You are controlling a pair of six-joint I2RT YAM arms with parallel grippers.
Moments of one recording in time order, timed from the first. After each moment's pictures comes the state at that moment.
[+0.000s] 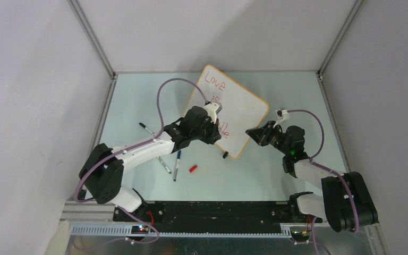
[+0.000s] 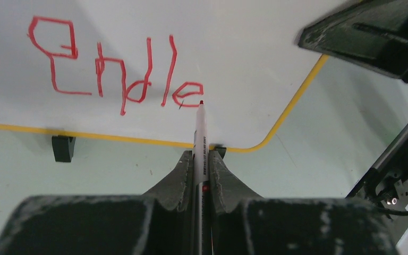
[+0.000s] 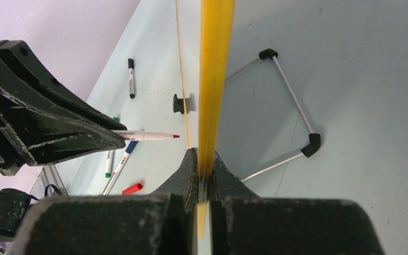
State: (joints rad) left arm -0.79 1.50 0.99 -0.13 0.11 -0.31; right arm 0.21 1.22 0.31 0.74 -0.52 0.57
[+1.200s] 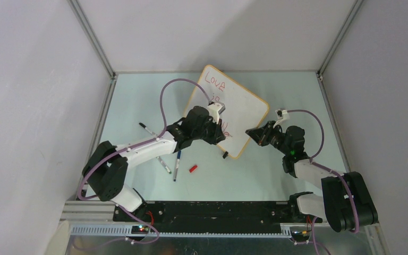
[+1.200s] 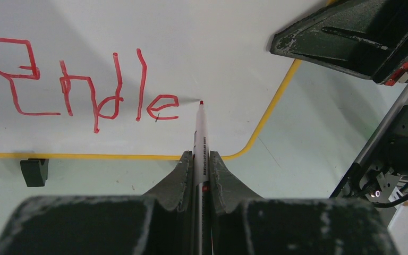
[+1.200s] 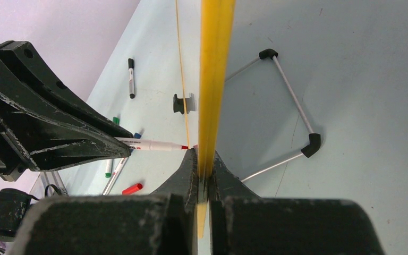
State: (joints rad) left arm -0.79 1.54 1.00 -0.05 0.19 -0.31; right arm 0.21 1.22 0.31 0.74 -0.52 0.57
